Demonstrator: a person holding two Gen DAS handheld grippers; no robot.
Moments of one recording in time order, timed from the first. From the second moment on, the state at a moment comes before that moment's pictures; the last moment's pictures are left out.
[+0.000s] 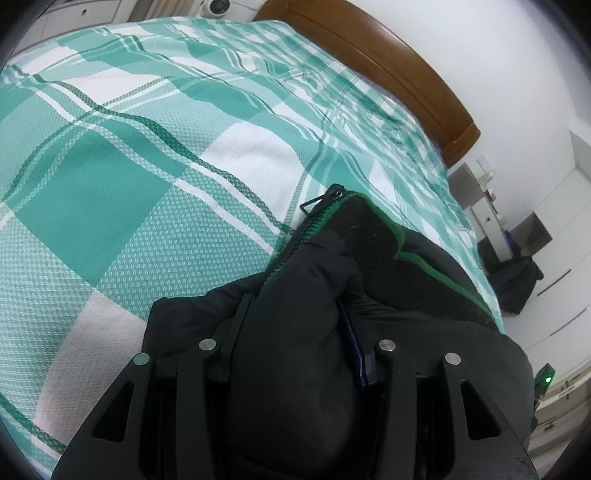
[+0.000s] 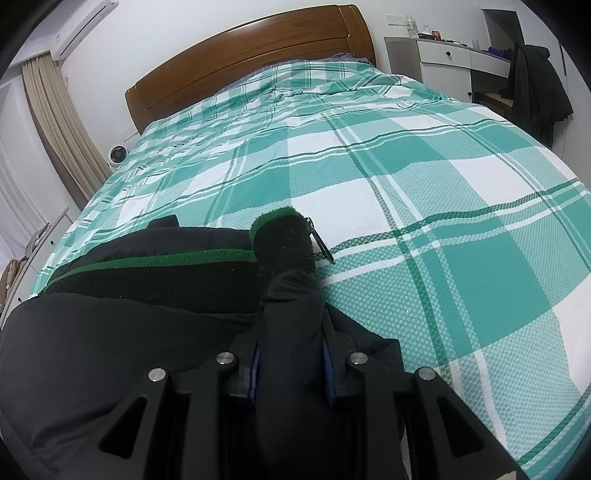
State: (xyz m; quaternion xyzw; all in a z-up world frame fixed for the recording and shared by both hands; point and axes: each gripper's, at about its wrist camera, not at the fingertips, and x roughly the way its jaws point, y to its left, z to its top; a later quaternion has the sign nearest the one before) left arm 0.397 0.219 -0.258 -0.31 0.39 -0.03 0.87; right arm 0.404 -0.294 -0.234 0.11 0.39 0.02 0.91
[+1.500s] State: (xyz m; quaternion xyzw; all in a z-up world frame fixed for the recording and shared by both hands) left arm 0.360 0.017 -0.182 -0.03 0.45 -0.17 0.88; right arm 0.343 -0.268 -0.220 0.12 0.36 0.16 0.91
